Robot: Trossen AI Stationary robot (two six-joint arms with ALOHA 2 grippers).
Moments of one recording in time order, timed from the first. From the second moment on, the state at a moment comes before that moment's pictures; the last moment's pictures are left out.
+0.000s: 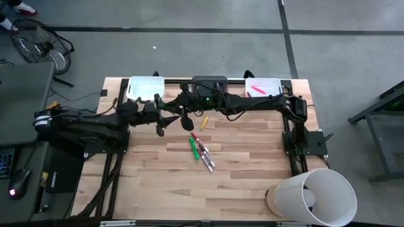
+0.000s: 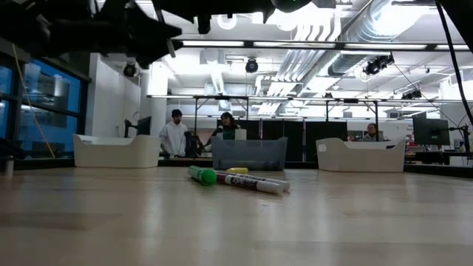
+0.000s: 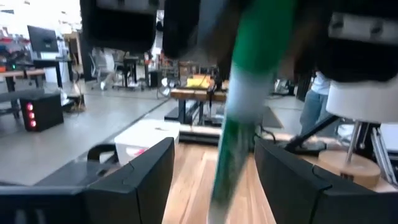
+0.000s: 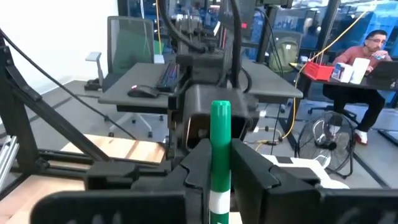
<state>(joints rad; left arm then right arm) 0.21 0.94 0.30 0.80 0.05 -0.03 -0.14 1.97 1.65 0.29 -0.22 -0.09</state>
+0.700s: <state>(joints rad) 0.21 0.91 0.31 0.74 0.03 -0.03 -0.14 1.97 1.65 0.24 -0.22 -0.09</state>
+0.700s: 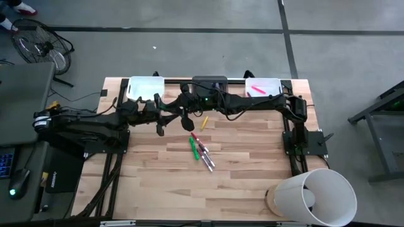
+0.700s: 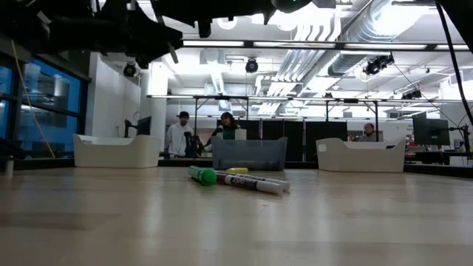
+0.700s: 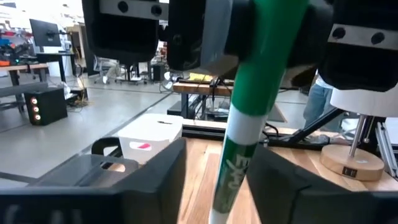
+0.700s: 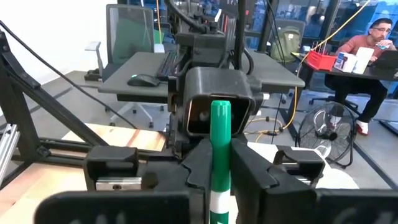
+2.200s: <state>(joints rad) 0.21 0.89 0.31 0.66 -0.08 0.02 -0.15 1.76 1.66 -0.17 0.03 -0.21</state>
